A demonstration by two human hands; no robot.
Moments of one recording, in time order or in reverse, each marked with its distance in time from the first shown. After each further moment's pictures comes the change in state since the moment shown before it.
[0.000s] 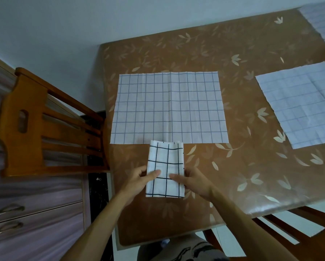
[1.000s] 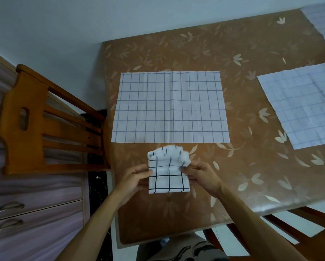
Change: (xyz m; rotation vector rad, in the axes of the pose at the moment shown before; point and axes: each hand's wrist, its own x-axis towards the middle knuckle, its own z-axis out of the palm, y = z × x) left_hand 0.001 -0.007 -0.021 -0.177 -0.045 -0.081; right_hand 0.002 0.007 -0.021 0.152 0.091 -0.088
